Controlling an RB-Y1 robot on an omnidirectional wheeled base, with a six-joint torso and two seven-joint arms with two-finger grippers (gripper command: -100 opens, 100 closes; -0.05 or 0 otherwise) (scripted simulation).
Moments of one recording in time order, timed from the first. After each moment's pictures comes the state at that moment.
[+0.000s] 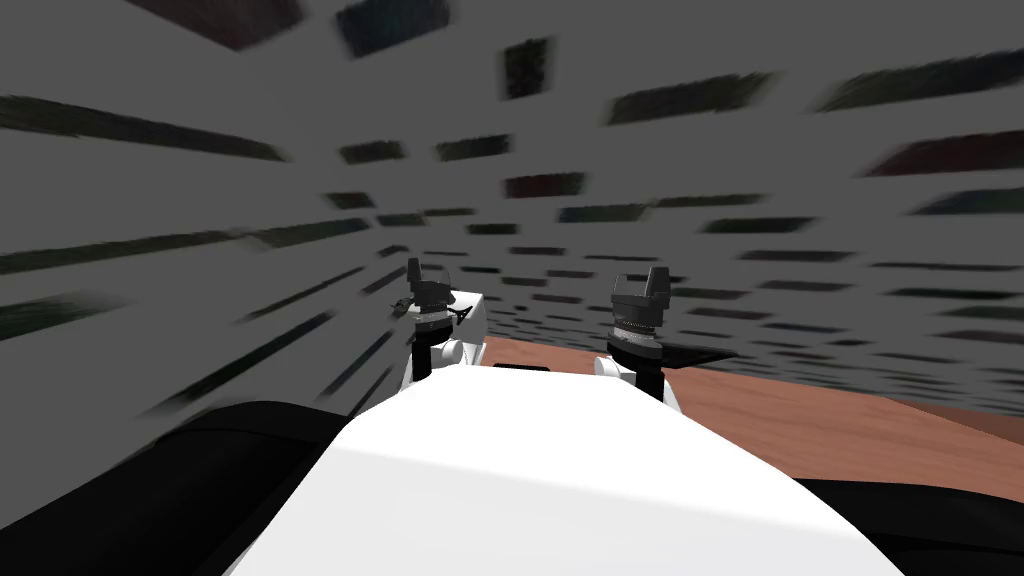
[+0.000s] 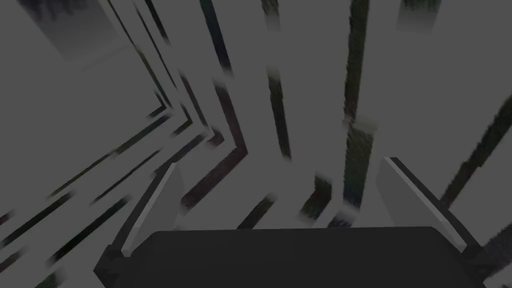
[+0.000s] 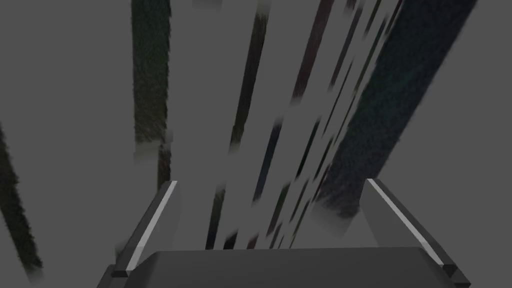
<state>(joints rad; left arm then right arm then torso) 0.46 -0.05 0.02 -2.35 0.02 -0.39 0.02 0.53 0.01 -0.04 -2.30 0.07 -0.59 0.02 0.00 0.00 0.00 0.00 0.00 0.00</state>
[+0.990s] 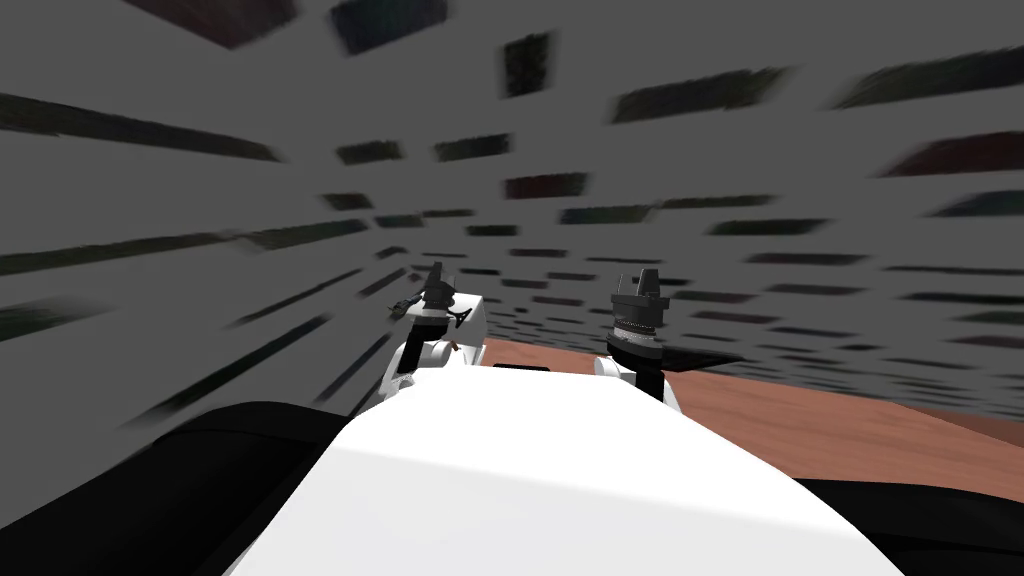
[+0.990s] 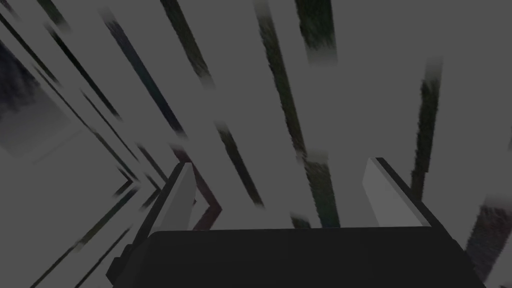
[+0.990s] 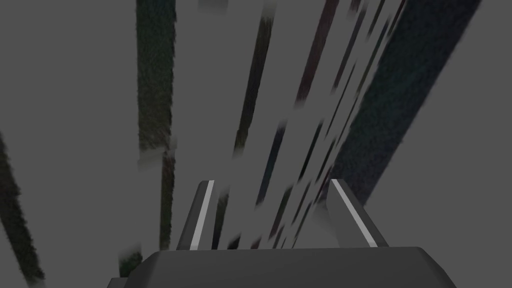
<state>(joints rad) 0.44 0.20 0.06 -2.34 0.04 -0.18 0.00 0.53 0.01 -0.04 -2.30 0.07 -0.59 0.02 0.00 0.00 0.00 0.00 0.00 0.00</state>
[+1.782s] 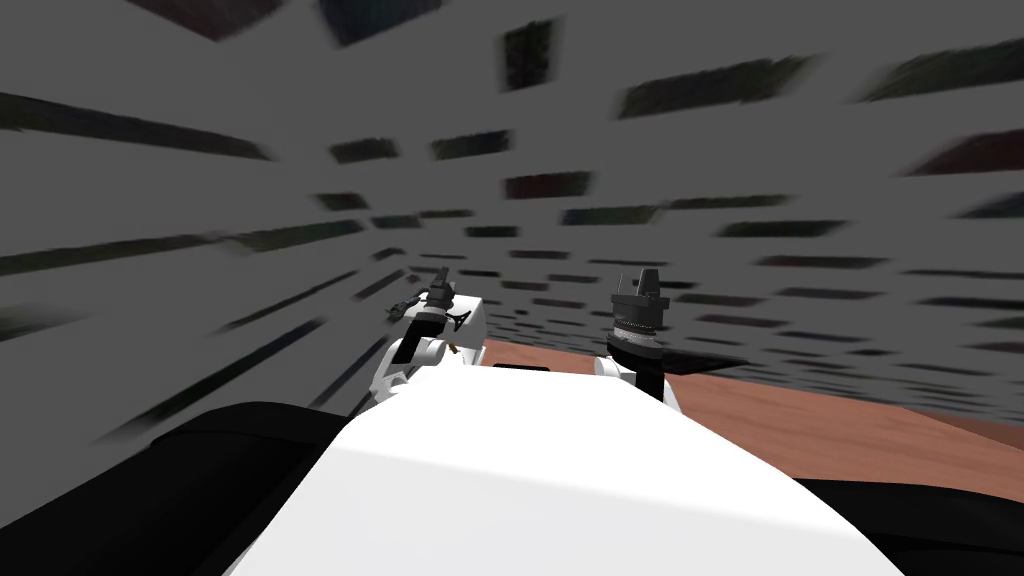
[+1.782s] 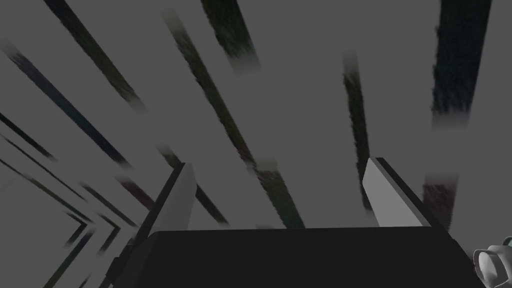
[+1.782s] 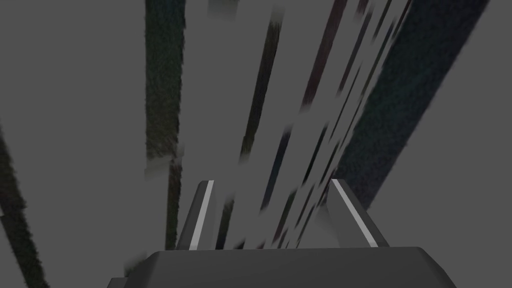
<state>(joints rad) 0.43 0.28 0.09 -2.34 0.07 0.04 -0.02 0.53 0.01 -0.04 -2.30 0.07 -0.59 0.02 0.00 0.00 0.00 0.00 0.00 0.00</state>
